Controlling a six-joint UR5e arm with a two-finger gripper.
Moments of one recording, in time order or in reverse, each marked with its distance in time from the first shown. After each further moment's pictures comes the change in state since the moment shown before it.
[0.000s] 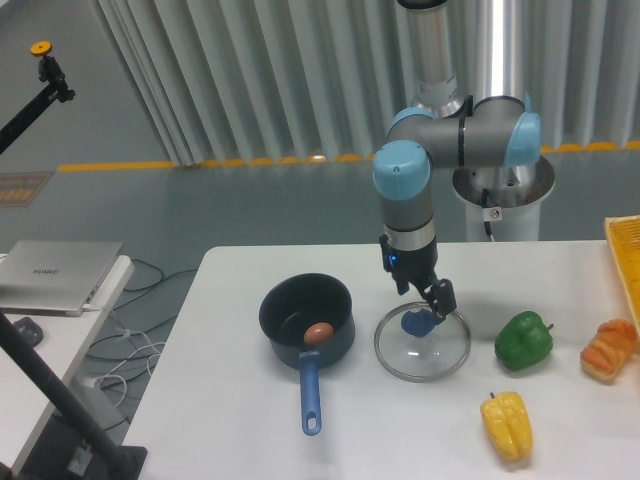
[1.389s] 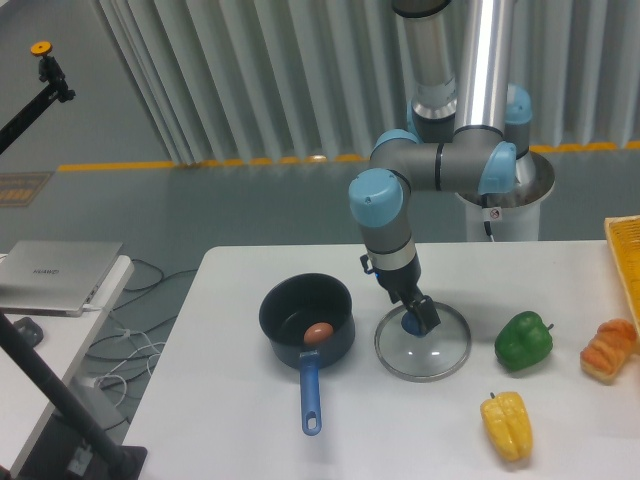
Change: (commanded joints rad) arm -0.043 -0.032 -0.015 -0.006 0.058 0.017
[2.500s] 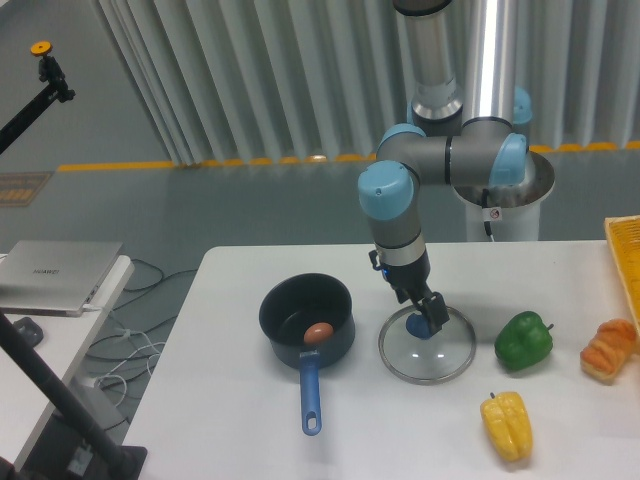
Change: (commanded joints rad) arm 0.043 0.015 0.014 -0.002 0.000 0.012
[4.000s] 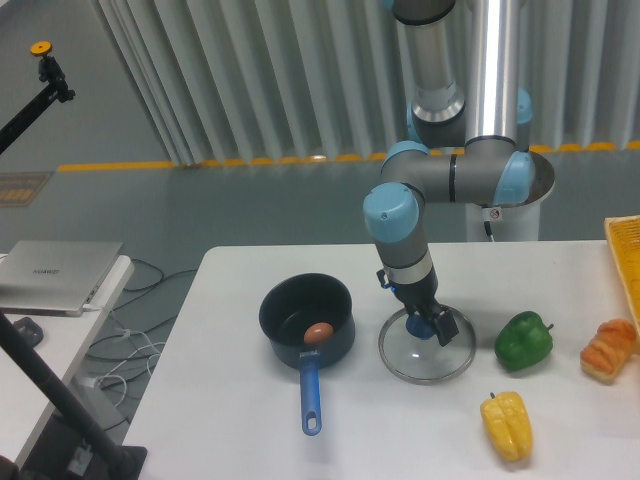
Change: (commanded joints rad) arm -0.011 -0.054 0.006 0.006 0.028 -0.018
